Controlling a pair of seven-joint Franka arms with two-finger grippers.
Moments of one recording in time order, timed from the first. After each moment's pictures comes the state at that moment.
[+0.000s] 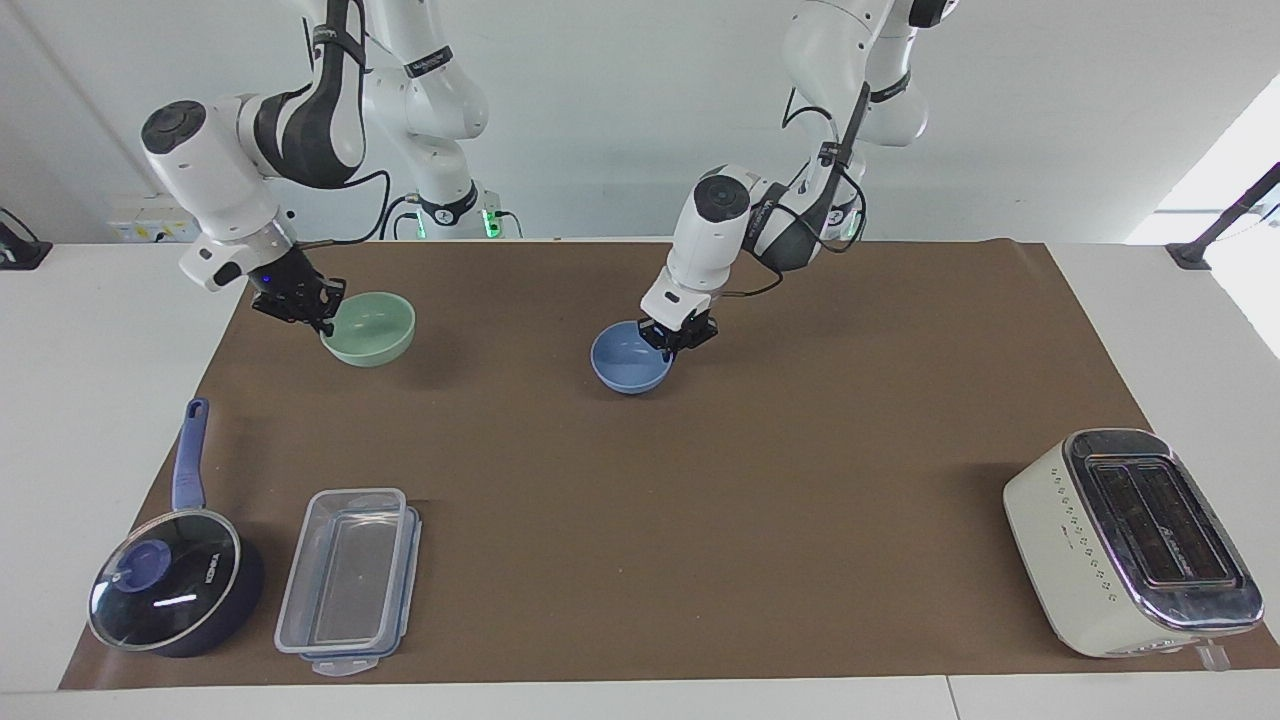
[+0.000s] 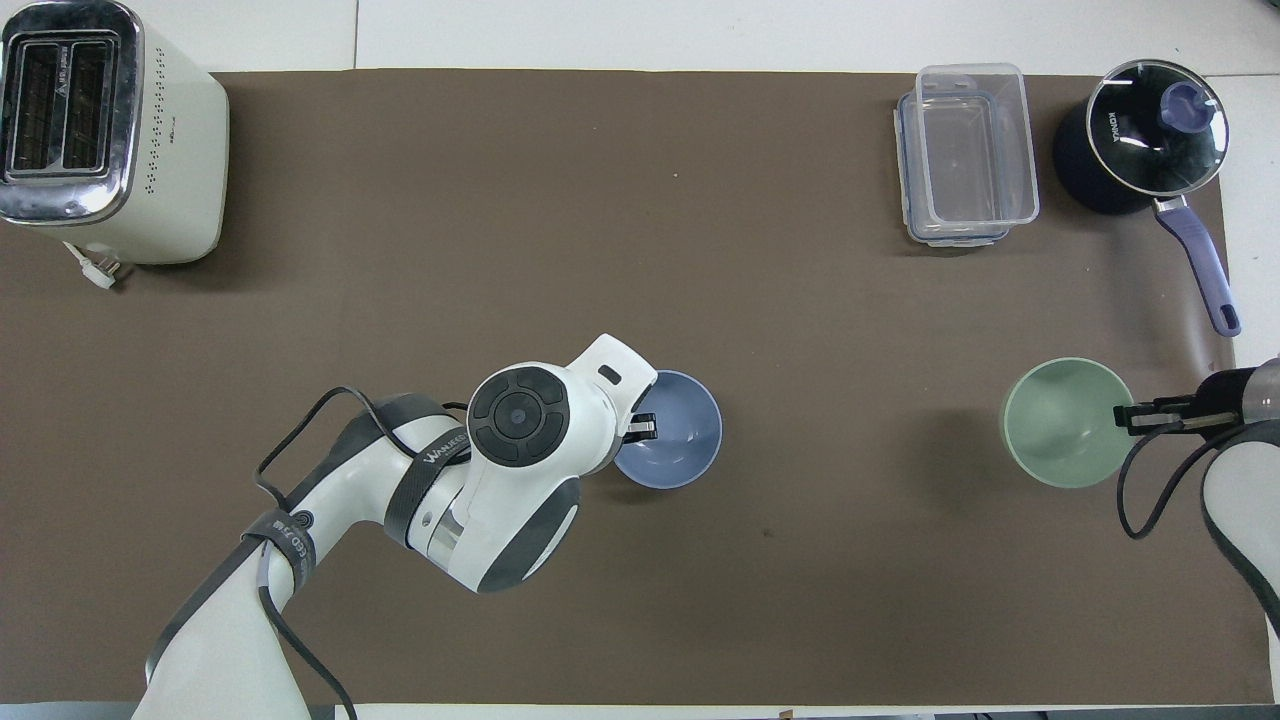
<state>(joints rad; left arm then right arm) -0.52 0.19 -0.23 -2.10 -0.11 2.37 -0.69 -0.23 -0.21 0.07 -2.29 0.10 2.08 -0.31</state>
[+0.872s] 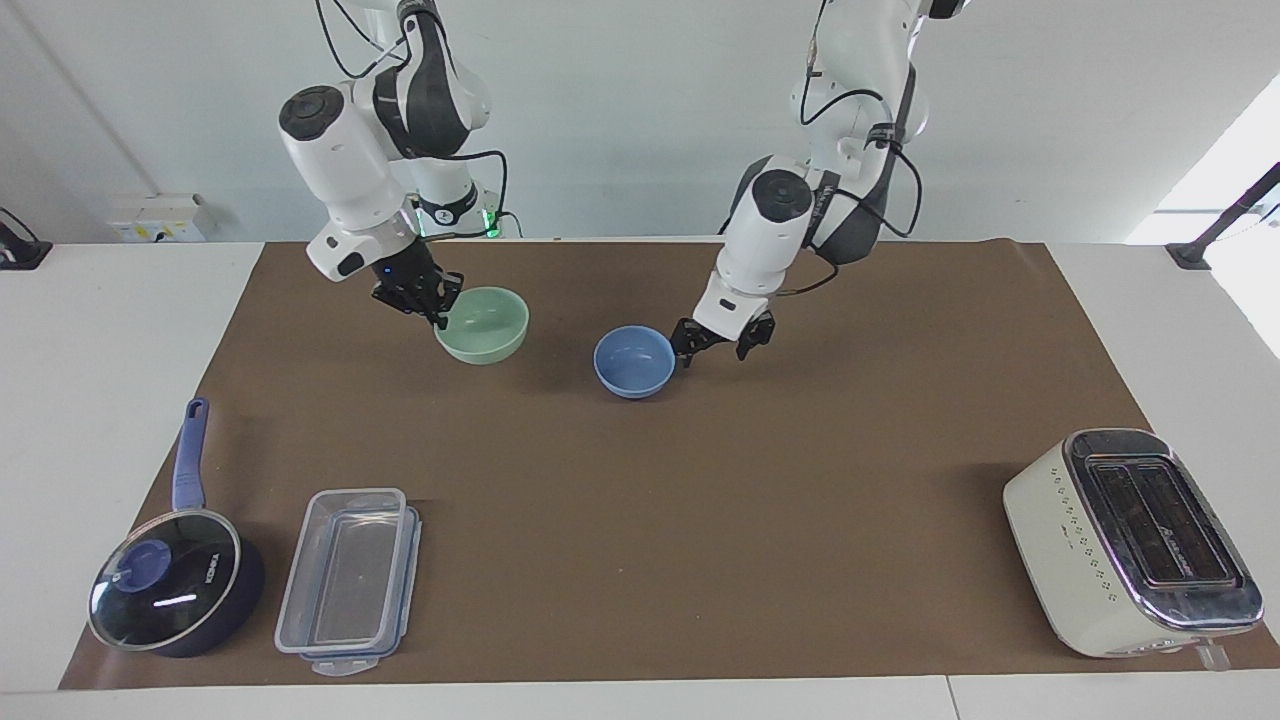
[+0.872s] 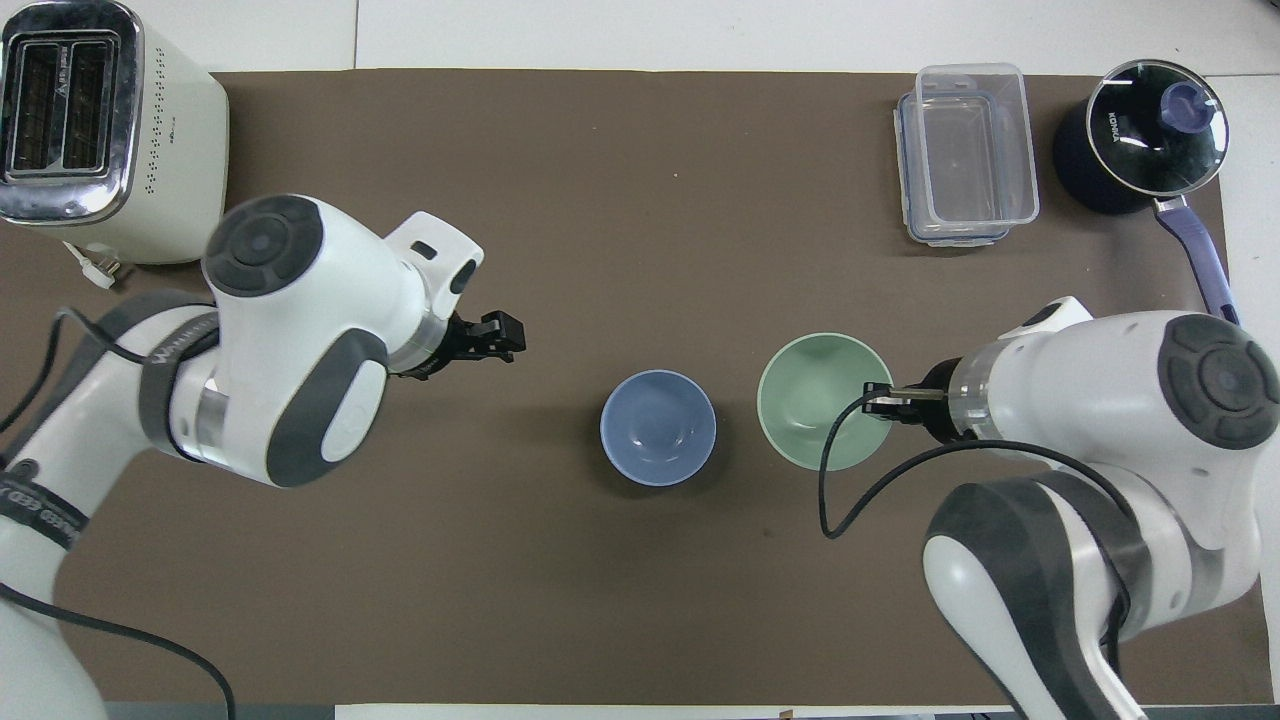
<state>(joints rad) -0.20 0.12 -0.20 -1.89 -0.11 1.95 -0.45 0.22 -0.17 0.08 -2.21 0.17 2.09 0.37</state>
